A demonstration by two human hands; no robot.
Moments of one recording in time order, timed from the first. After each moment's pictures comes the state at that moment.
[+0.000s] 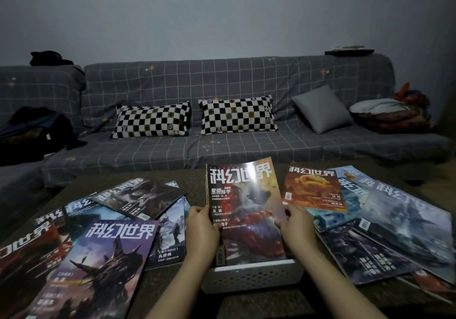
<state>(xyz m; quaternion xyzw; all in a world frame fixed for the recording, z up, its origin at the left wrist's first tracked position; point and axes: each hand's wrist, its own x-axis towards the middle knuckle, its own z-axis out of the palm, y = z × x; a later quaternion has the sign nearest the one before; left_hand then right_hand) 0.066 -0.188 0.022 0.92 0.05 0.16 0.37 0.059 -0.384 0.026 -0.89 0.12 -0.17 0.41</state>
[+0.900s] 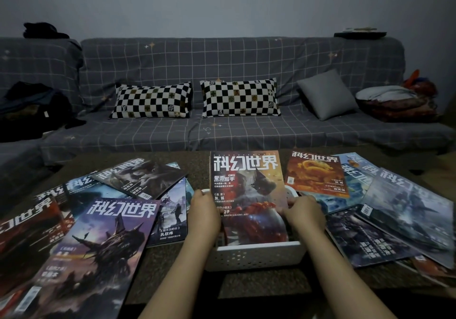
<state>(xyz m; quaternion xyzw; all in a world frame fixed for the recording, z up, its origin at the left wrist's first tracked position) 0.072 -0.187 0.016 0.95 0.05 0.13 0.27 0.067 -0.391 0.024 -0.93 0.23 -0.04 0.27</state>
